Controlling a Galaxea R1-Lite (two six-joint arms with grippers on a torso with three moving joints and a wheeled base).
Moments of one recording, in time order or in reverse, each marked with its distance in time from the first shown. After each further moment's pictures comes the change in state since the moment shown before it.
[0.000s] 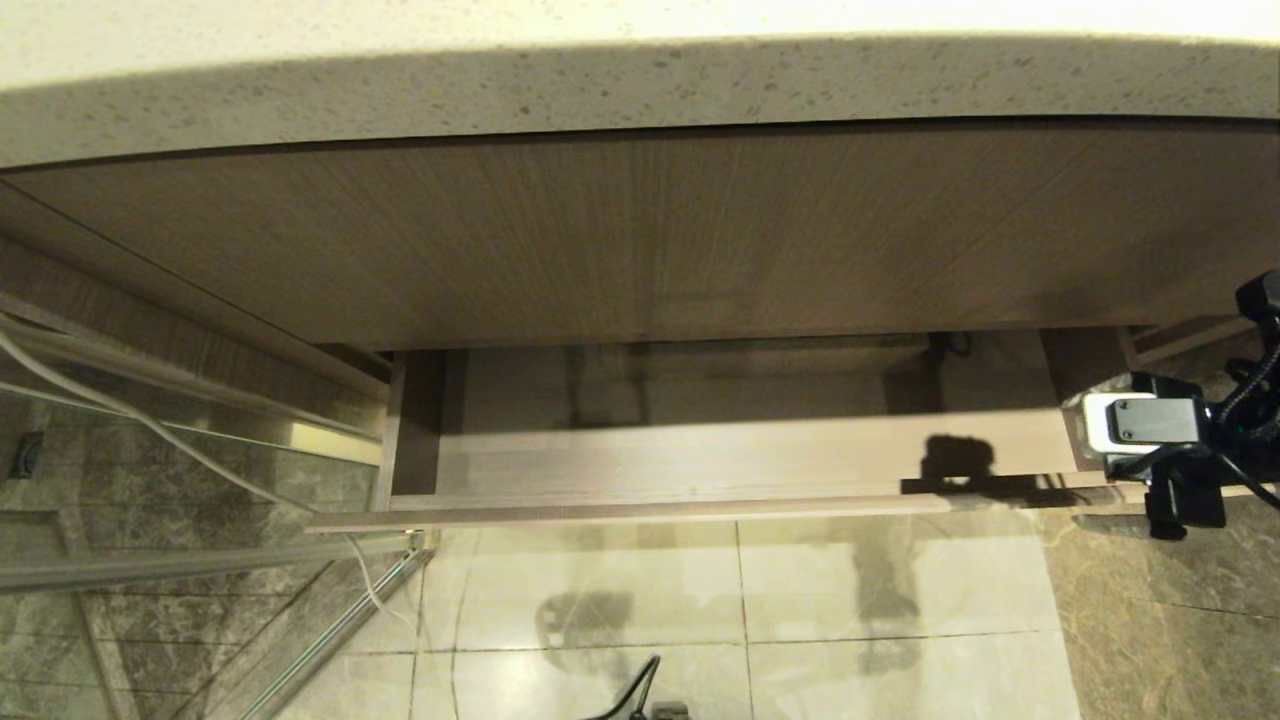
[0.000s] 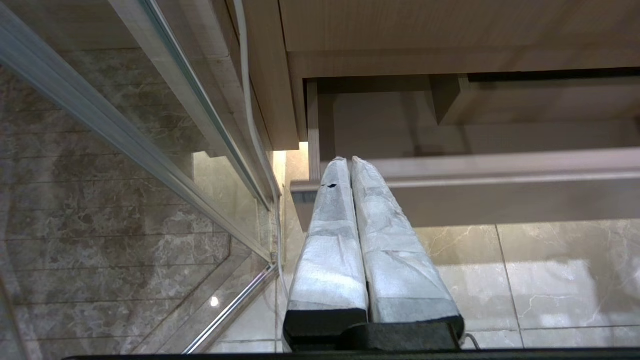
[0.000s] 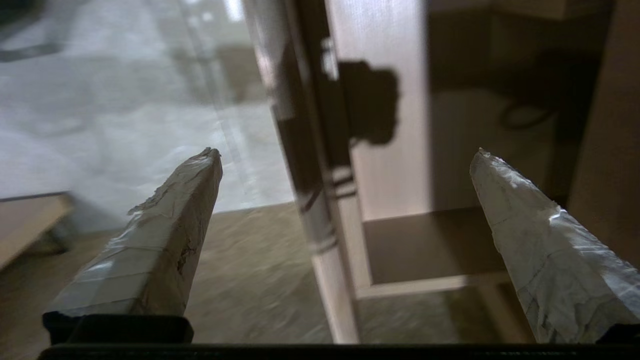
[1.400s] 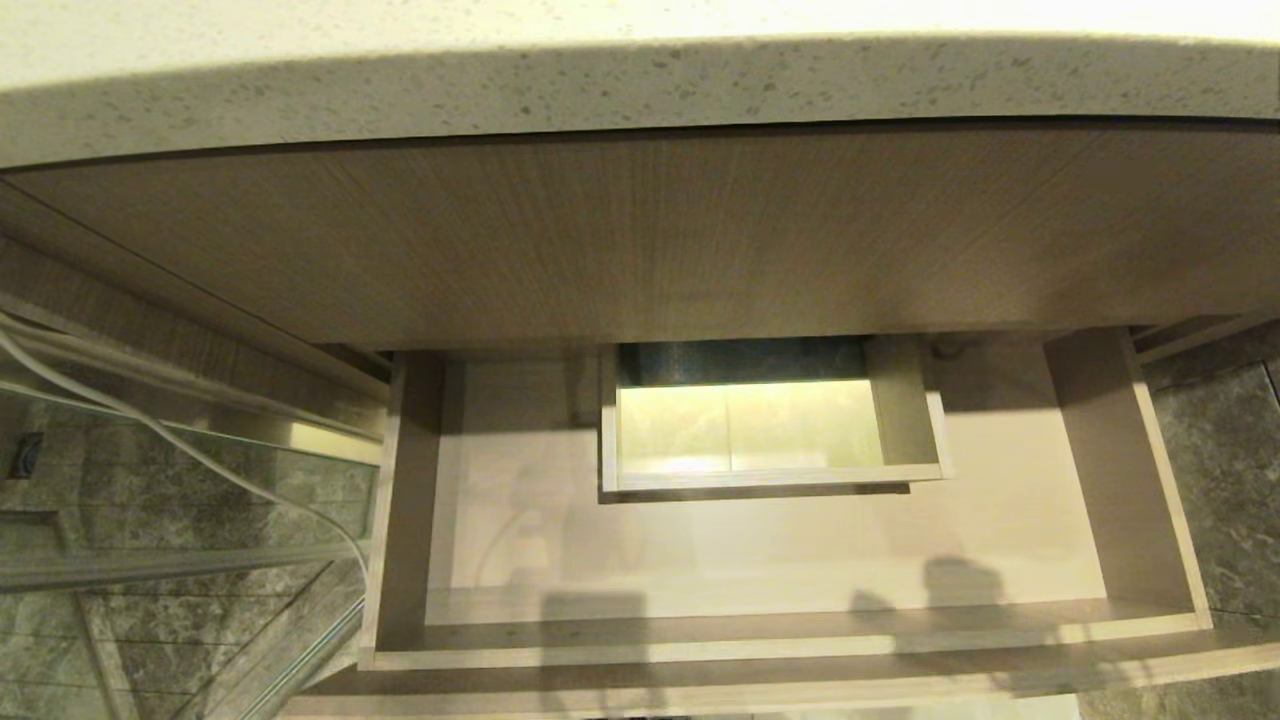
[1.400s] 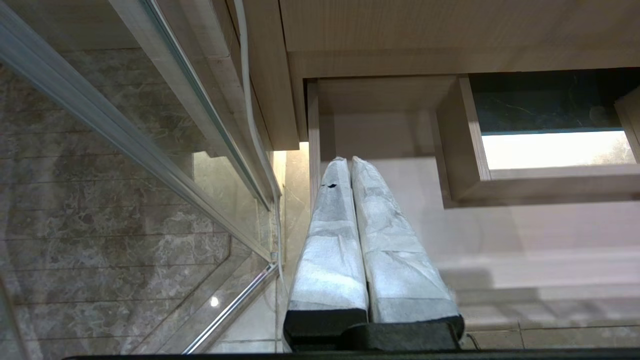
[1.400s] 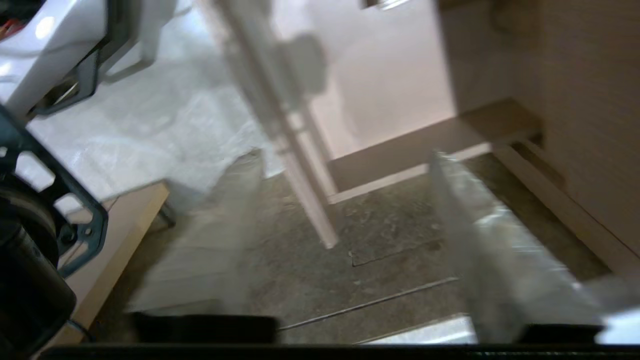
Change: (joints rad) left arm 0.000 0.000 0.000 0.000 0.000 0.000; right arm -0.006 -0.718 -0.084 0.664 -0.047 0.208
